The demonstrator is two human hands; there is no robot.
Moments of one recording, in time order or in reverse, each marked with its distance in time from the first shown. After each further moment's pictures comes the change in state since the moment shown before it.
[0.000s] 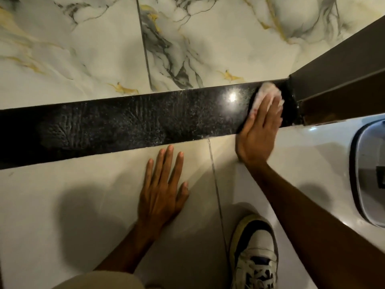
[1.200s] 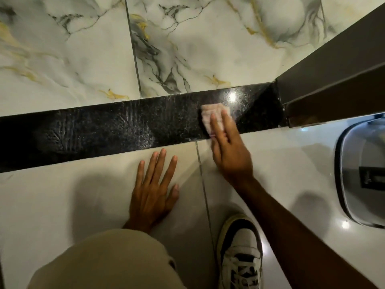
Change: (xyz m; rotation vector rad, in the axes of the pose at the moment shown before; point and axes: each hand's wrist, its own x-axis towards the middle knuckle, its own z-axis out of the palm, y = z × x) left_hand 0.003 0.005 -0.011 0.031 -0.080 0.038; right_hand -0.033 0.006 -0.030 0.093 -0.328 -0.442
